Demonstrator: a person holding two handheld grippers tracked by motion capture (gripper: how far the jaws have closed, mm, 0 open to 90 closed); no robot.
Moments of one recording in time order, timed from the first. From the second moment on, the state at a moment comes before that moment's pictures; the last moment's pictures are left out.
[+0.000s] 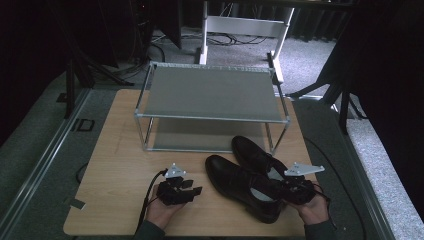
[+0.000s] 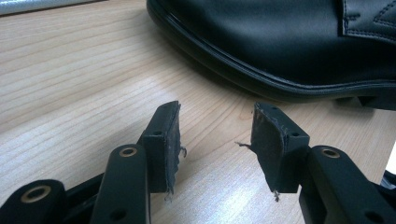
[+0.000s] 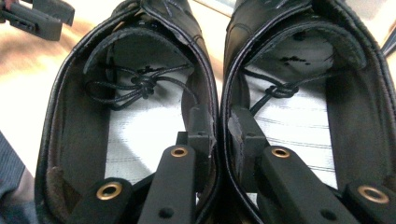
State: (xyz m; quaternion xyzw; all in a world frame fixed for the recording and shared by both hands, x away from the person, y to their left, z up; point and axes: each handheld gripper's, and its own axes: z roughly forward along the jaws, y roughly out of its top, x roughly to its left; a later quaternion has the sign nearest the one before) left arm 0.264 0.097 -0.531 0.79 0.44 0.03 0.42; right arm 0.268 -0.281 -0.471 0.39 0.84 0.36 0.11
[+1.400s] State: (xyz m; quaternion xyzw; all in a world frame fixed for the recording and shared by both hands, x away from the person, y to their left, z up) left arm 0.323 0.054 -0.524 0.76 0.47 0.07 0.44; right arm 0.340 -0.199 -0.449 0.43 0.80 0.39 0.15
